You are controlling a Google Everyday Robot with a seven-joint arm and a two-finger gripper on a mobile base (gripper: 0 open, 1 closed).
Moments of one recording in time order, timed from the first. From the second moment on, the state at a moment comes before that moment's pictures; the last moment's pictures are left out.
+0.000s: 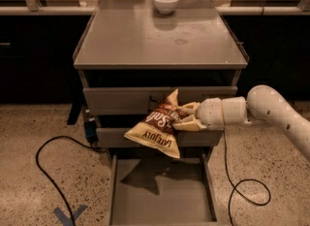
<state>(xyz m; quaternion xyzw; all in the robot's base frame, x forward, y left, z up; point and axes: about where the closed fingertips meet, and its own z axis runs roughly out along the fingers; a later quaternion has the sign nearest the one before) 0.583 -0.085 0.700 -0.57 0.61 0.30 0.46</state>
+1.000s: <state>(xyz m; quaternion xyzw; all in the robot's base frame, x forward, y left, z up) 0.586 -0.017 0.913 -0.66 0.50 0.27 0.50</state>
